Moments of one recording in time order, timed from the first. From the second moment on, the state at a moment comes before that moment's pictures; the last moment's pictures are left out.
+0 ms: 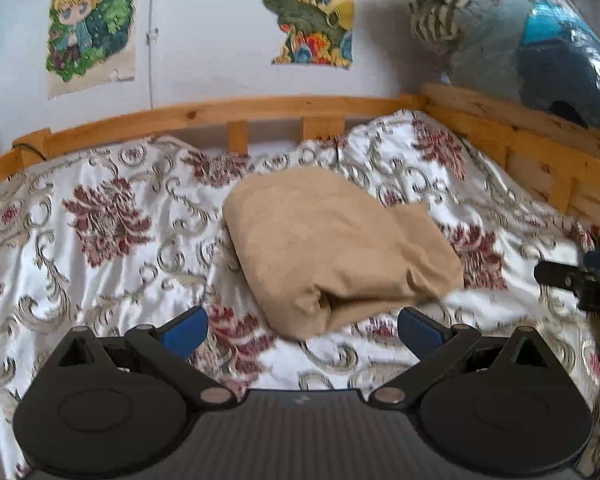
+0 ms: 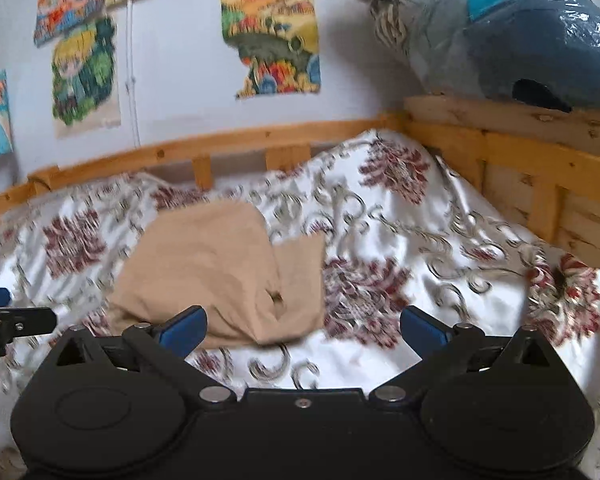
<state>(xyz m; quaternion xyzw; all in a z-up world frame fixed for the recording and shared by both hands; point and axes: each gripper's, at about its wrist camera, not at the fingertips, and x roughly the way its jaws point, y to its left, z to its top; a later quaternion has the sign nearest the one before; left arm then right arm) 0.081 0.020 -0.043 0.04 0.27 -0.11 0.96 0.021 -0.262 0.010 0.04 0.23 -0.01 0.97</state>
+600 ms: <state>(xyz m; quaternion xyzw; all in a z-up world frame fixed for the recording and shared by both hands) 0.090 0.029 -0.056 0.02 0.31 -0.09 0.95 0.031 -0.264 -0.003 0.03 0.27 -0.03 0.96</state>
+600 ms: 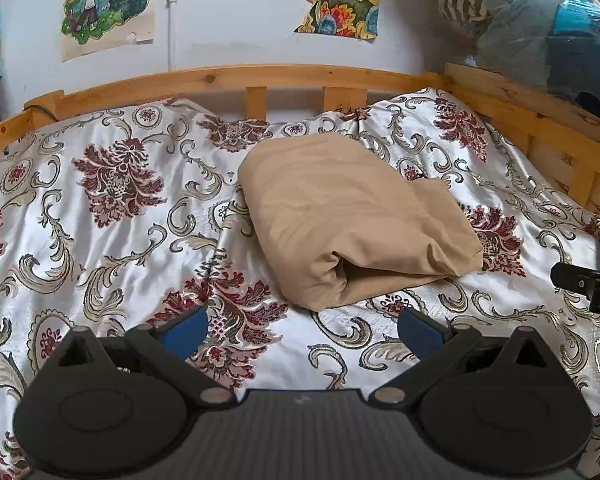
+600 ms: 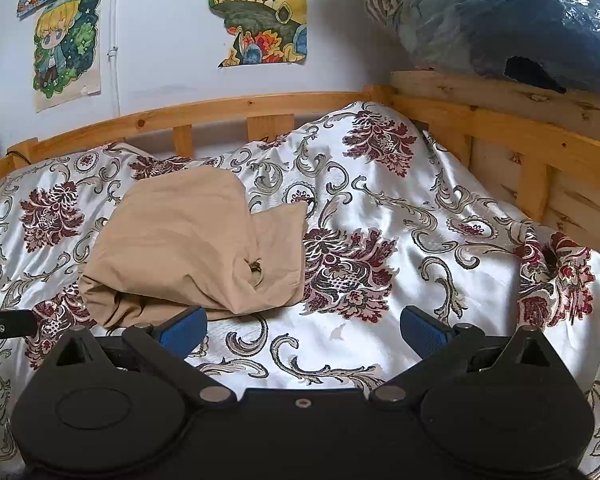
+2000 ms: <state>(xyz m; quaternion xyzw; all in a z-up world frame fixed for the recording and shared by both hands) 0.095 0.026 -0.055 0.03 0.33 -0.06 0.94 0.034 -0.267 -0.005 0.03 0.27 -0.03 0.96</state>
